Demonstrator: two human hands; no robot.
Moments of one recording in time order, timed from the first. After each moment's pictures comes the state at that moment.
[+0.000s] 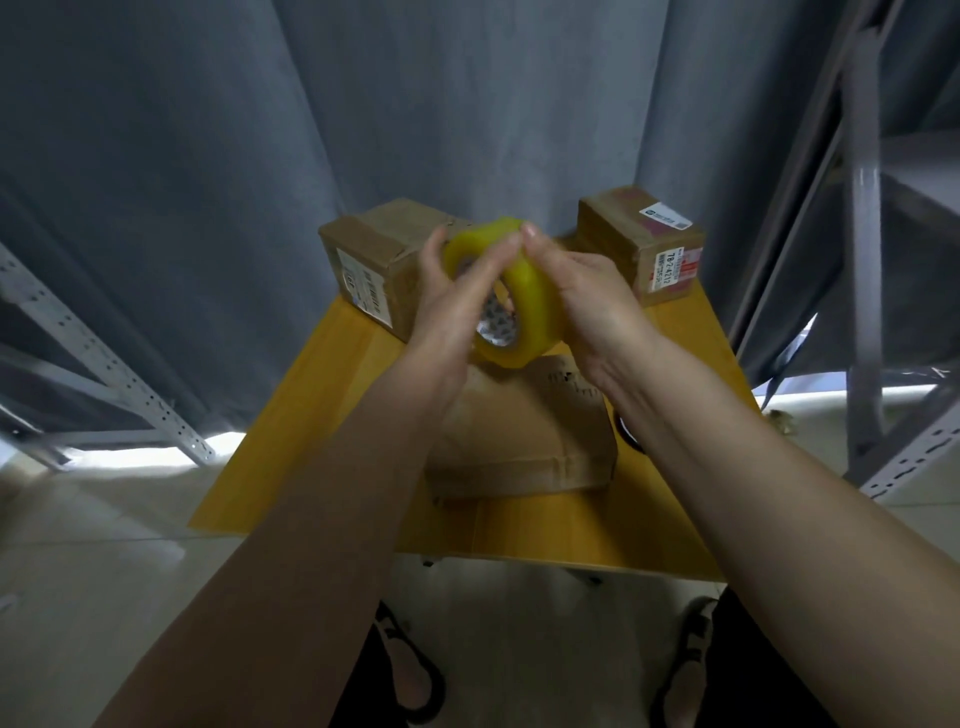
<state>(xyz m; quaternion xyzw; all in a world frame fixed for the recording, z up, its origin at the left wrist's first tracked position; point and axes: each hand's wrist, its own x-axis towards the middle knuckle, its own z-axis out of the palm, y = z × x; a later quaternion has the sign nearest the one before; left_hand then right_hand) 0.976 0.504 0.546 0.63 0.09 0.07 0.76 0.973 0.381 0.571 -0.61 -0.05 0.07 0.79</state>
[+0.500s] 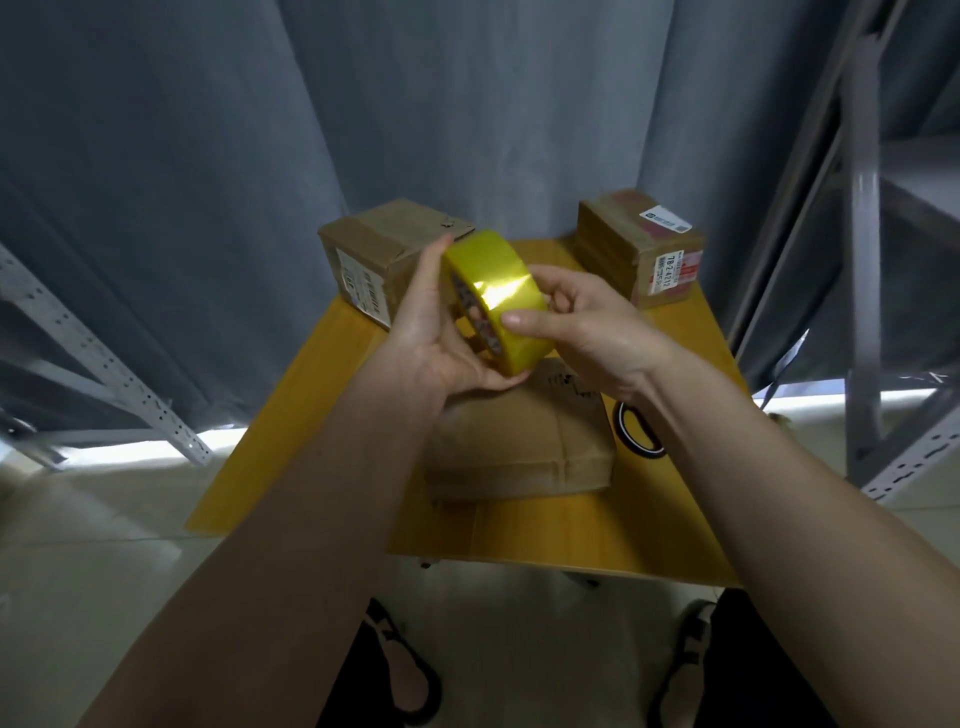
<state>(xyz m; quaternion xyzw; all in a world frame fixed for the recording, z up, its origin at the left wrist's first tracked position) 0.974 0.515 0.554 0.46 0.21 -0.14 0.85 0.973 0.363 0.557 -0.62 -0.25 0.20 0.72</state>
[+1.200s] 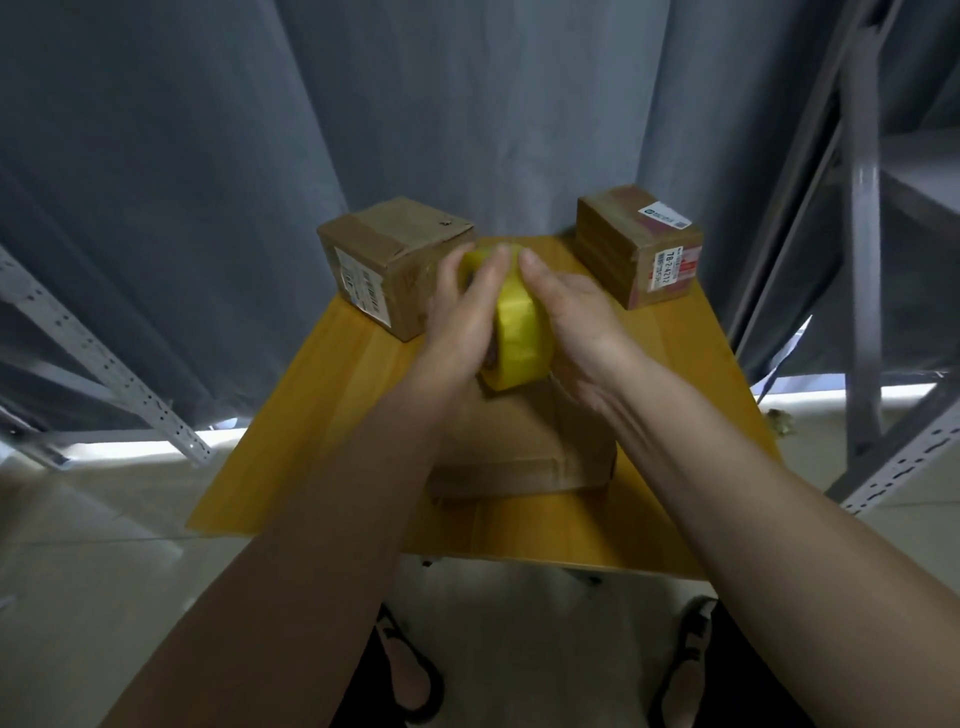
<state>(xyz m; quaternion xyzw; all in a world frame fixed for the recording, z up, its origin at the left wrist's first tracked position) 0.970 0.499 0.536 0.73 0.11 0.10 0.67 0.971 0.386 0.550 -0.59 -0.11 0.12 0.79</state>
